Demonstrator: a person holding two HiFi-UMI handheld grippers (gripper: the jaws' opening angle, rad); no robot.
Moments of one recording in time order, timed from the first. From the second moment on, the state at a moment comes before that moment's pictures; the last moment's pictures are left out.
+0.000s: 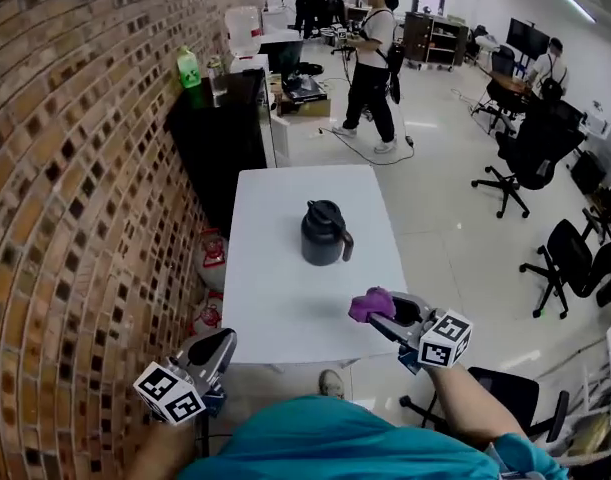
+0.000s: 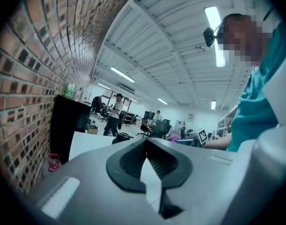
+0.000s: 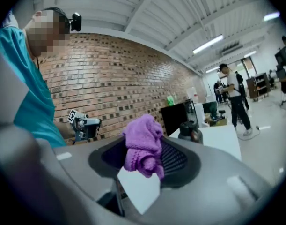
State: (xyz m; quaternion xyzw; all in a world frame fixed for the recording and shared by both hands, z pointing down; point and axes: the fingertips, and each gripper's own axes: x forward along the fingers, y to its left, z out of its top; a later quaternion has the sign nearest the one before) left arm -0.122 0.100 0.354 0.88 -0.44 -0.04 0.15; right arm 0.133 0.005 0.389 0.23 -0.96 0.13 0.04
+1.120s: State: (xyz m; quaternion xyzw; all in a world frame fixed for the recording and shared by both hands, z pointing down) left arm -0.099 -0.096 0.437 0.90 -0.36 0.02 0.24; right arm 0.102 -0.269 0.515 0.13 -0.93 0.34 -0.09
